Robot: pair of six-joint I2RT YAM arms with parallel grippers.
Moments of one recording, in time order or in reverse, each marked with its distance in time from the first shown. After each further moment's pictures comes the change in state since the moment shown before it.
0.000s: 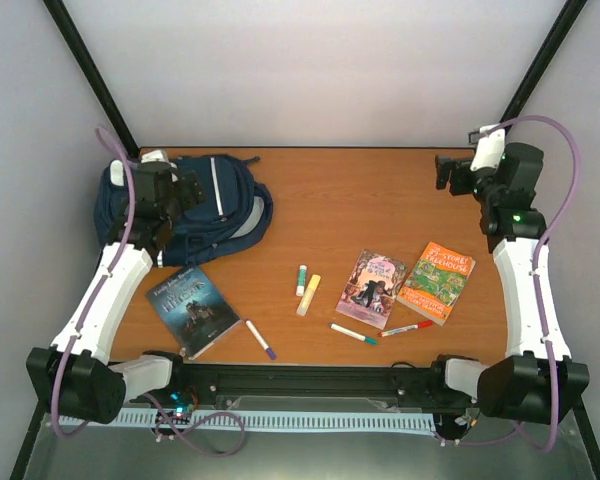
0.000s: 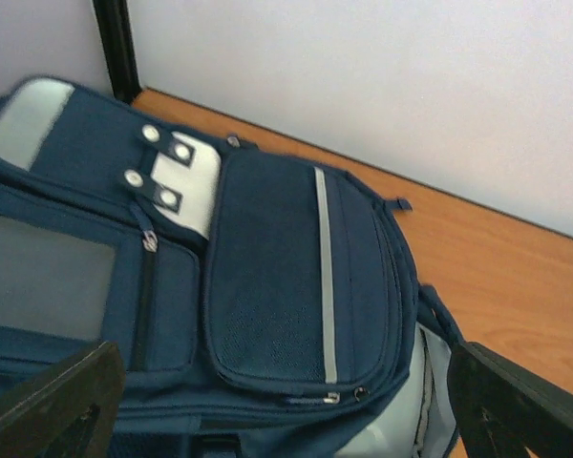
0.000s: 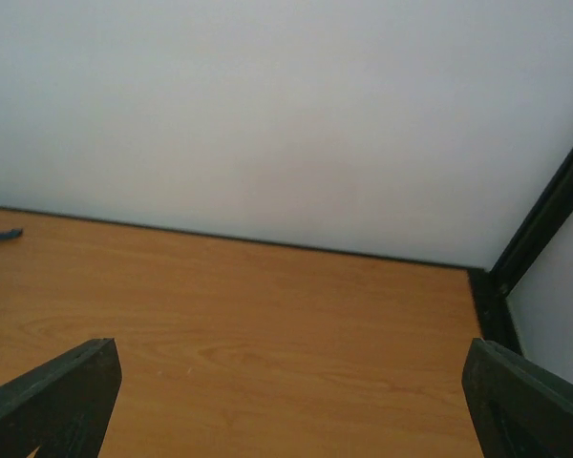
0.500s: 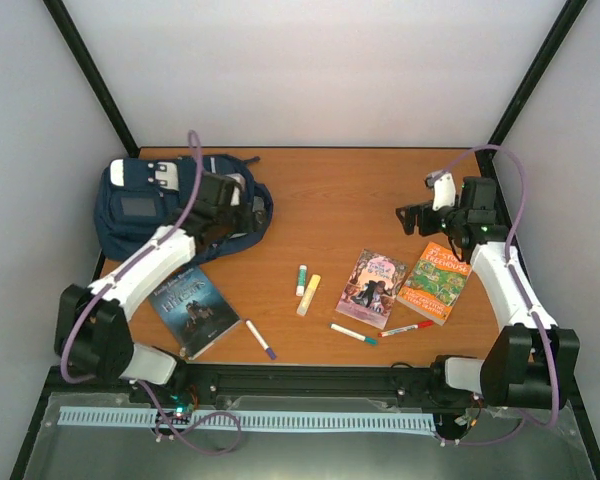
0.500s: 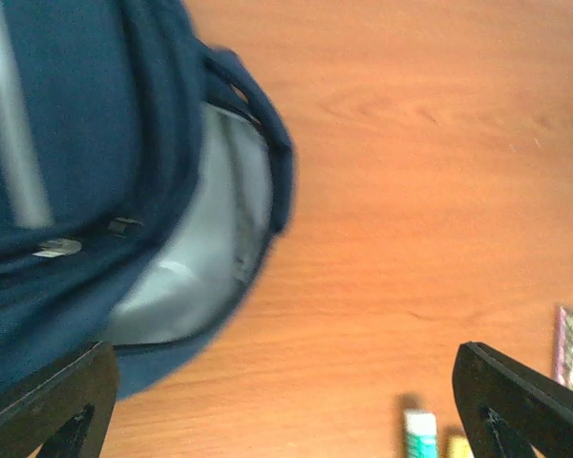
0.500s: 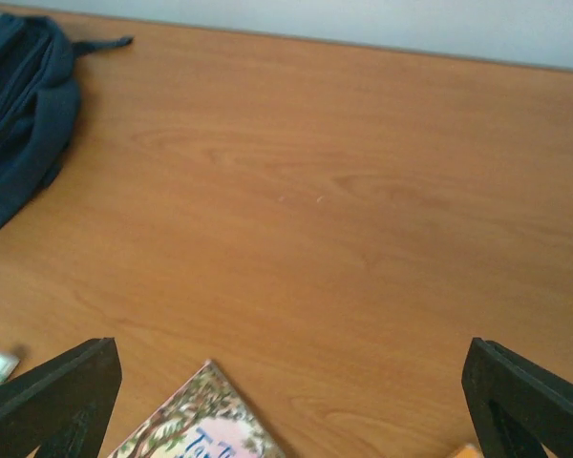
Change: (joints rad) left arm -0.230 0.216 -0.037 0.000 0.259 -0.024; right arm 0.072 0.066 -0.272 -0.015 -0.182 -0.031
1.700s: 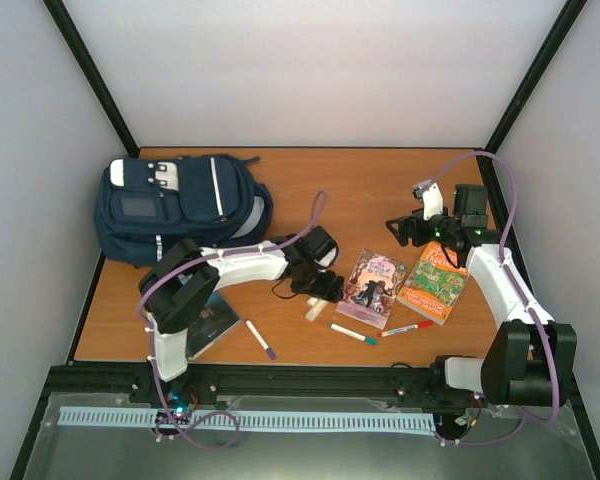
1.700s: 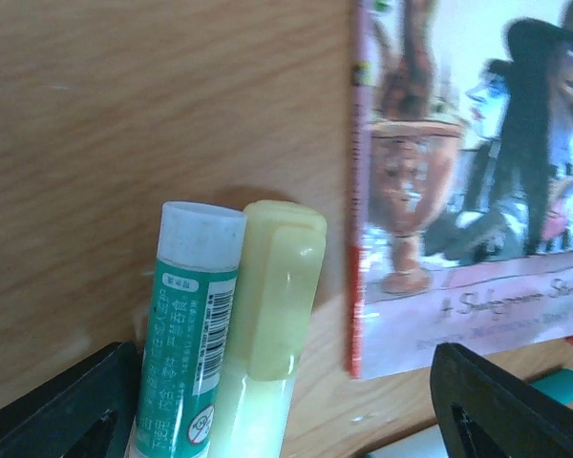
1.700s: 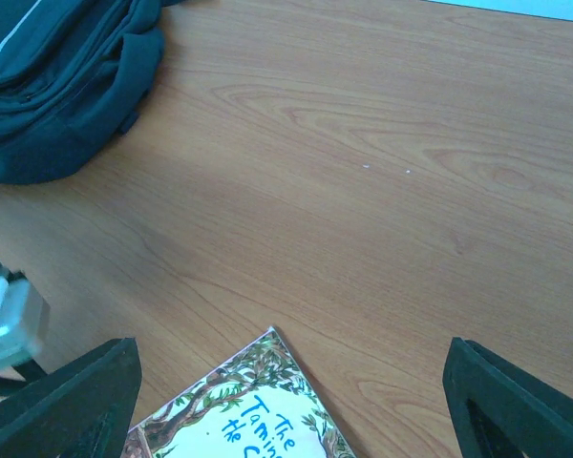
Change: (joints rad) left arm -0.499 0.500 0.109 -0.029 0.297 -0.120; right arm 0.027 0.015 -0.077 -0.010 -0.153 -0.083
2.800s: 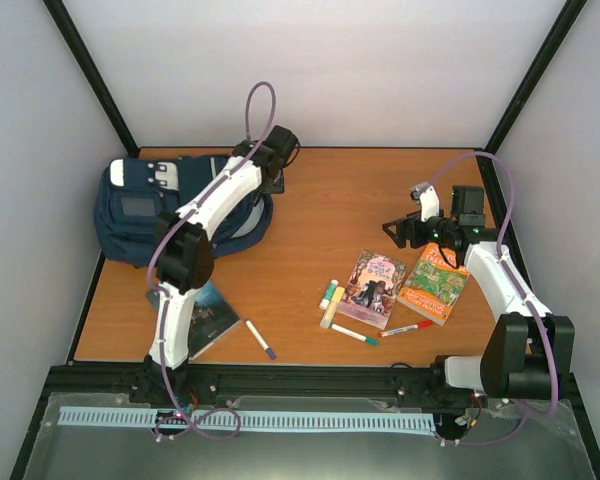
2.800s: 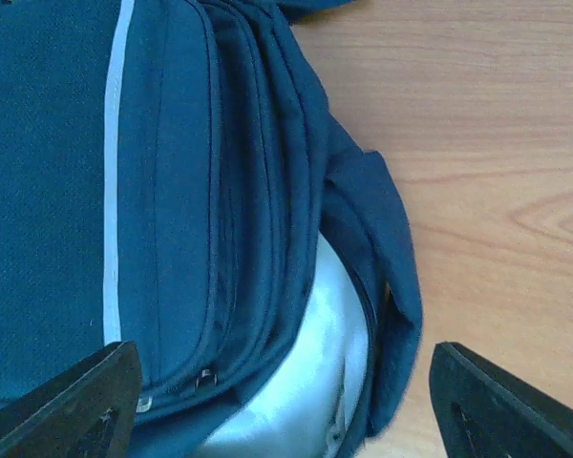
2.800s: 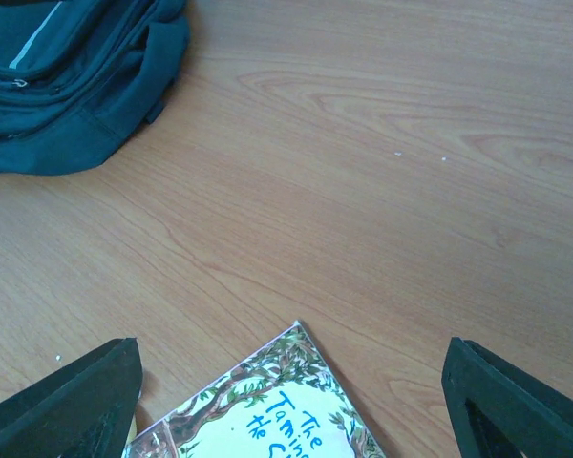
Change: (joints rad) left arm 0.369 0.248 0.840 -0.576 -0.762 0.007; right arm 0.001 0.029 -0.001 -0.004 -0.058 0.005
